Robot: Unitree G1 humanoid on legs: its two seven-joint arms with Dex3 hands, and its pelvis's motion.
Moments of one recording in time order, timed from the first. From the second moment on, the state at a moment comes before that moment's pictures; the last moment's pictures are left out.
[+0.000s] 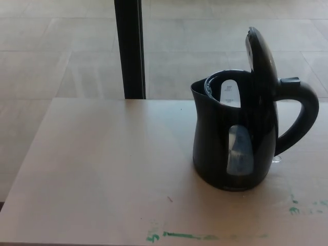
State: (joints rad) left_arm 0.14 0.47 0.38 1.10 -0.09 -0.02 -0.23; right_arm 0.17 -0.43 -0.57 0.89 0.15 -0.04 0.22
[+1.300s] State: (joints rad) left_arm 0.09 0.55 0.56 1.23 -0.27 -0.01 -0.44; right_arm 0.04 -0.55 -0.83 0.74 0.46 -0.08 0.38
